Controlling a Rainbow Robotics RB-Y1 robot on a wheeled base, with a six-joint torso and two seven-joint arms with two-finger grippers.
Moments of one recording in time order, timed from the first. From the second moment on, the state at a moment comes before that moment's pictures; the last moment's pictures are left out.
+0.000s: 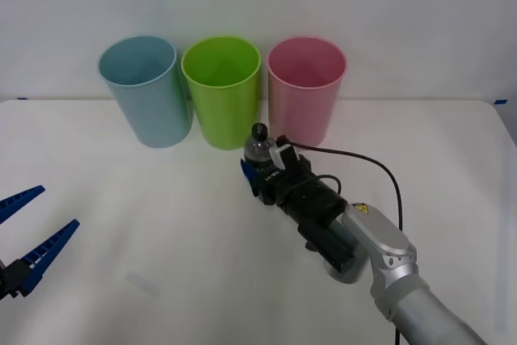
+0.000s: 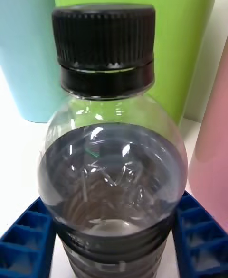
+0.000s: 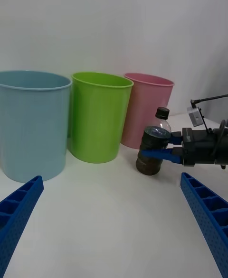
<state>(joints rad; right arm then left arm) -0.36 -0.12 0.39 -1.12 0.97 -0.20 0.47 0.35 0.40 0.52 -1.66 -0.96 -1.22 0.00</state>
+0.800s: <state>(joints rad) -0.33 -0.15 0.39 -1.18 0.95 -0.24 0.47 0.35 0.40 0.52 -1.66 -0.96 -1.22 0.00</state>
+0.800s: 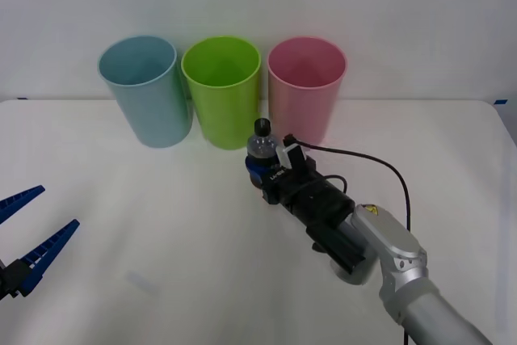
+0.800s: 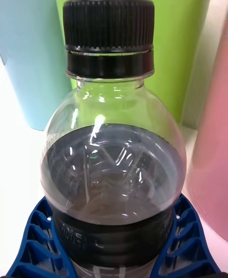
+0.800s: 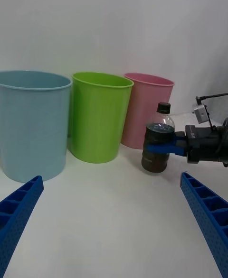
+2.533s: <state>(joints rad) -0.22 -0.91 0.26 -1.90 0.53 -0.20 -0.02 0.35 0.40 0.52 -1.66 -0.96 -1.22 0.00</state>
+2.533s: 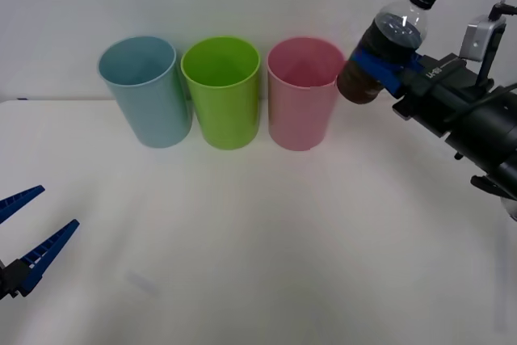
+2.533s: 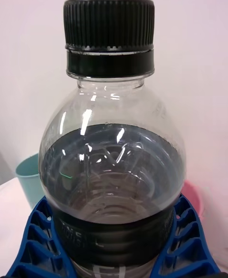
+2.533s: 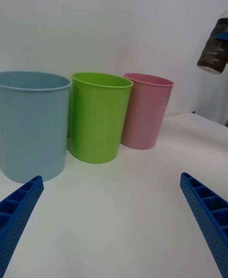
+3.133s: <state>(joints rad) -0.54 -0.76 0.37 -1.55 0.54 -0.21 -0.01 0.35 0.40 0.52 -1.66 -0.96 -1.22 0.00</state>
